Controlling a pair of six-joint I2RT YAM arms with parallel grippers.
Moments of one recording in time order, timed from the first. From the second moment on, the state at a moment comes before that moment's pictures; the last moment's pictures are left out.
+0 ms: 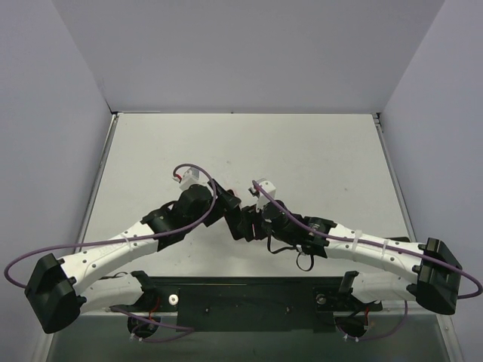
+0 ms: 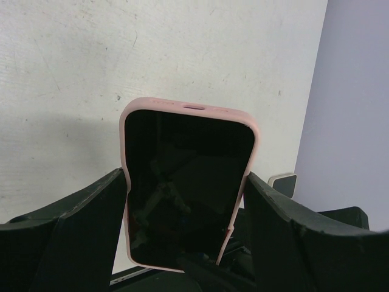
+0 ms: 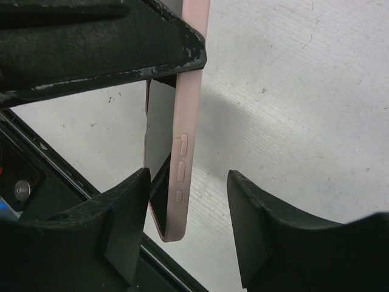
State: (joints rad) left arm -0.86 1.10 0.74 -0.24 -0.27 -1.24; right arm 1.07 1.18 0.72 -0.13 0.22 0.47
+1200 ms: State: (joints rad) left arm -0.48 0.90 0.34 0.43 0.26 -1.29; right arm 0.46 1.00 0.36 0.56 -0.46 1.25
